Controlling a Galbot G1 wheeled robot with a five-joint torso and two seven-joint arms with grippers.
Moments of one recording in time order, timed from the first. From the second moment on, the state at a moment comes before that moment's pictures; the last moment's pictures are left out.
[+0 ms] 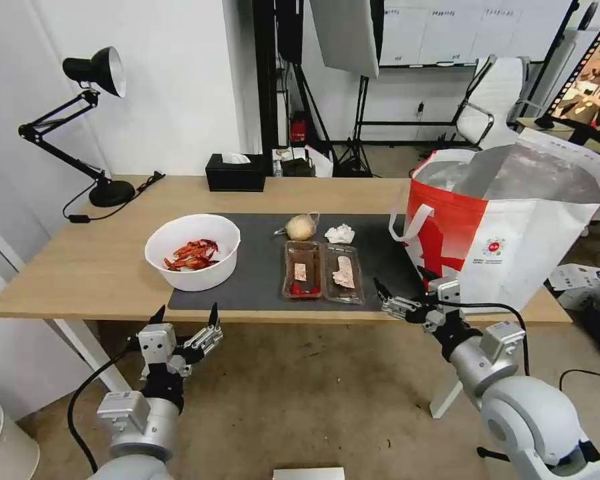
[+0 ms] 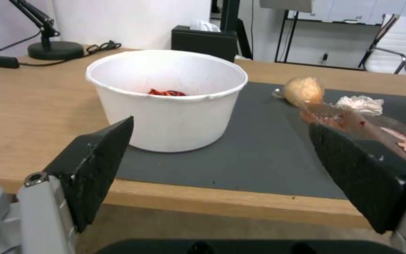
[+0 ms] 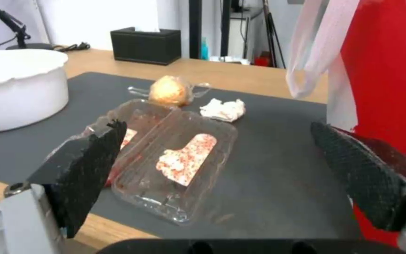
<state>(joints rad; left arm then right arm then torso) 1.73 -1.53 -0.53 -2.40 -0.11 0.24 -0.06 -1.43 1.06 0.51 2.25 0.47 -0.33 0.00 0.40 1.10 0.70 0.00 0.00</state>
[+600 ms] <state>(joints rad) 1.72 -1.48 -0.54 -2.39 -0.13 0.25 -0.04 -1.35 1.14 0.42 2.33 1.38 -0.31 0.48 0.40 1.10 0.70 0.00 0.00</state>
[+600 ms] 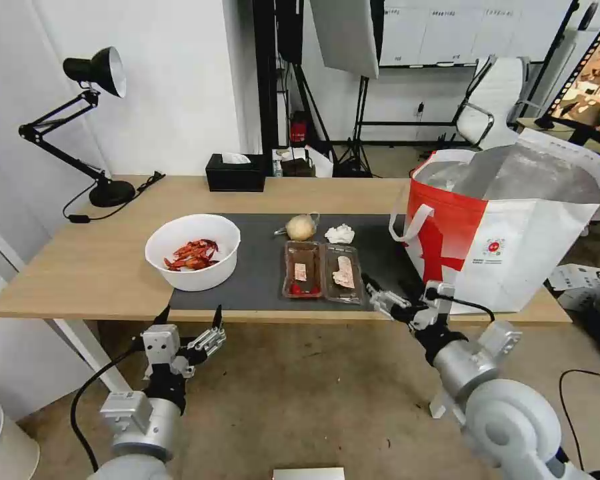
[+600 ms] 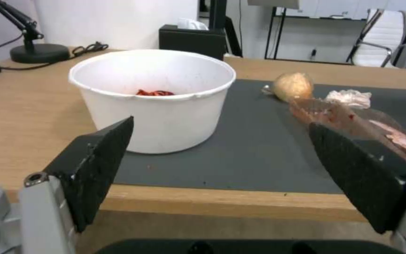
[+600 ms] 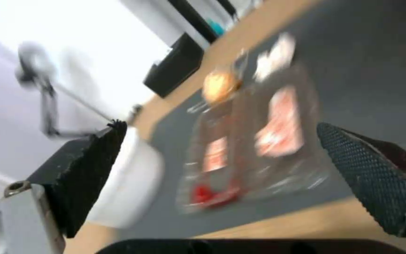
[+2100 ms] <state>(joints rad) 1.72 -1.42 -0.57 -2.37 -0.19 0.26 -0.04 -1.11 1.40 0.18 2.00 1.54 -0.20 0.67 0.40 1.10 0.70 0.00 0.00</state>
